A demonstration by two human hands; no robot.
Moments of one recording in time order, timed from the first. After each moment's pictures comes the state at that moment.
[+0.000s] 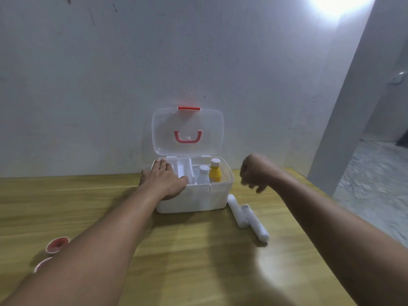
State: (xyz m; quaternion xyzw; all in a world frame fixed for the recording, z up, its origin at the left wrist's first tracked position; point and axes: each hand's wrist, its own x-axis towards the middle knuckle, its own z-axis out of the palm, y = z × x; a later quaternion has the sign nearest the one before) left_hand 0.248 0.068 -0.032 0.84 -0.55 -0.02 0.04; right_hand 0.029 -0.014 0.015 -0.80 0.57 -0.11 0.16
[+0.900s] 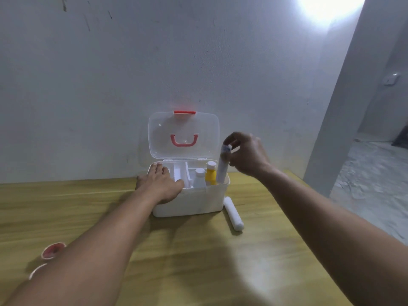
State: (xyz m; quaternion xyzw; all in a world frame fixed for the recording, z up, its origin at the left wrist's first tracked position) left_hand 0.248 0.067 -0.032 0.84 -0.54 -0.02 0.03; right_hand 0.043 -0.009 0.034 -0.79 0.43 -0.40 0.17
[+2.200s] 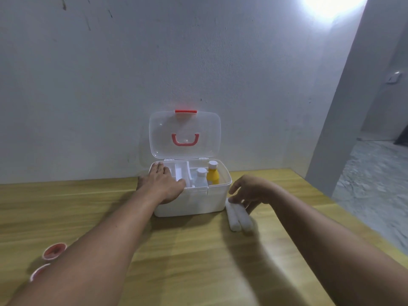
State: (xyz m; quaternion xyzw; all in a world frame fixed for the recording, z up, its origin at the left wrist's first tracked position) left_hand 0.248 0.067 -0.034 0.84 -0.54 -0.02 0.04; right_hand 0.027 -0.022 -0.022 -0.74 0.56 -0.04 0.37
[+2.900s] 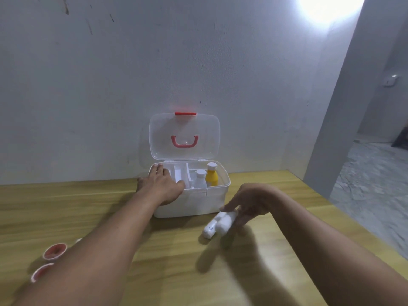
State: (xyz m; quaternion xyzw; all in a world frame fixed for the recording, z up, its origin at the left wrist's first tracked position) left_hand 0.246 0.070 -0.031 0.84 -0.54 -0.02 0.04; right_hand 0.026 -0.006 -0.021 -0.66 0.57 -0.01 0.50
